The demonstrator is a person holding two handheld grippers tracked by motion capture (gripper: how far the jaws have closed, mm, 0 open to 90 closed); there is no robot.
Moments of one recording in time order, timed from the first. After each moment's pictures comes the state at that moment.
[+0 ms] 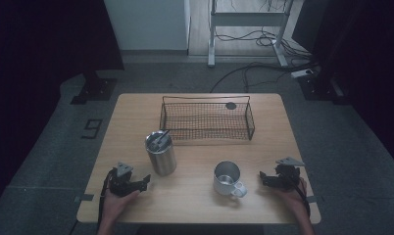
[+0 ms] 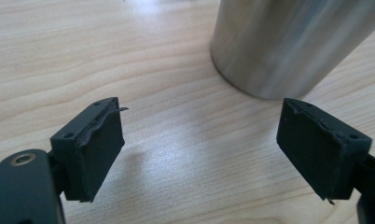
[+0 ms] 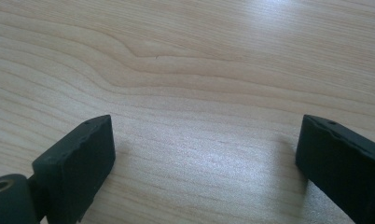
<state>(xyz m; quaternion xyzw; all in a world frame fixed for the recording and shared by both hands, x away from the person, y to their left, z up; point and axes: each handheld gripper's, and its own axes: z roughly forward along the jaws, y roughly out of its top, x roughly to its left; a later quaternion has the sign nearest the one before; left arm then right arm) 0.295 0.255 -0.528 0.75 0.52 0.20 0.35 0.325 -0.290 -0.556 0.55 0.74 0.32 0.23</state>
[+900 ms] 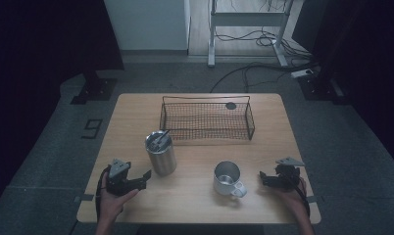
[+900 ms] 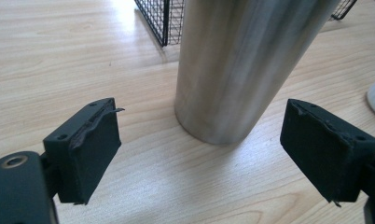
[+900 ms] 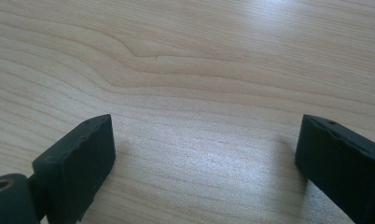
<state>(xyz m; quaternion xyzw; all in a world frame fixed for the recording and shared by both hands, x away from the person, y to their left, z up) 0.279 0.248 -0.483 0.73 0.49 0.22 0.42 0.325 -0.290 -0.556 0.55 0.74 0.32 0.23</state>
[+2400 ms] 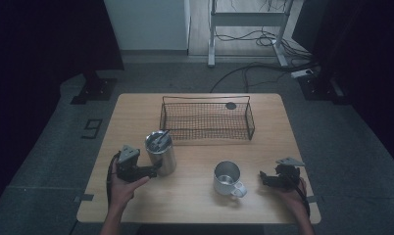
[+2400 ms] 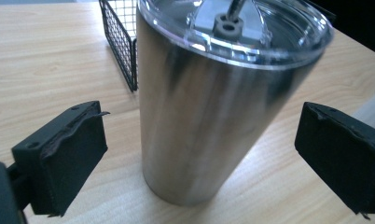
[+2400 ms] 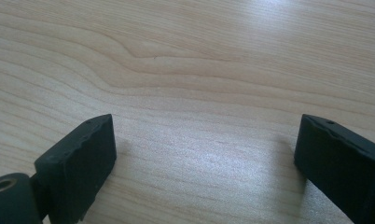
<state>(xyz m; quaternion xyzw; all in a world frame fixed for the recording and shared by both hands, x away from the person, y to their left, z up) 0.312 0.216 -0.461 0.73 0.48 0.21 0.45 0.325 -0.290 -0.556 0.55 0.73 0.32 0.23</state>
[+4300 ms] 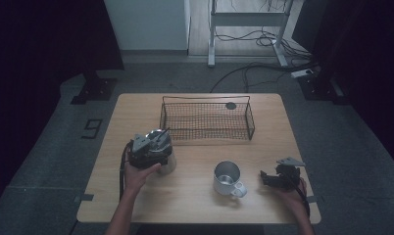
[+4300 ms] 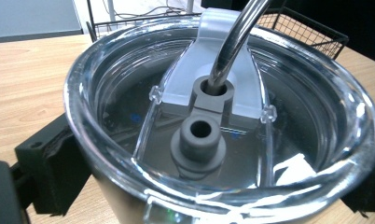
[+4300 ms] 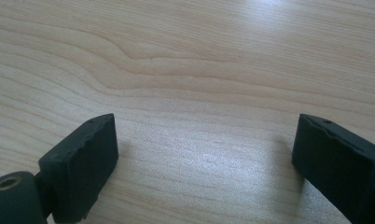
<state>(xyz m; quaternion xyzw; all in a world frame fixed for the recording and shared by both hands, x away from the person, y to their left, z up) 0.349 0.193 -0.464 0.72 0.46 0.24 0.46 0.325 -0.290 -0.556 0.56 0.73 0.32 0.23</state>
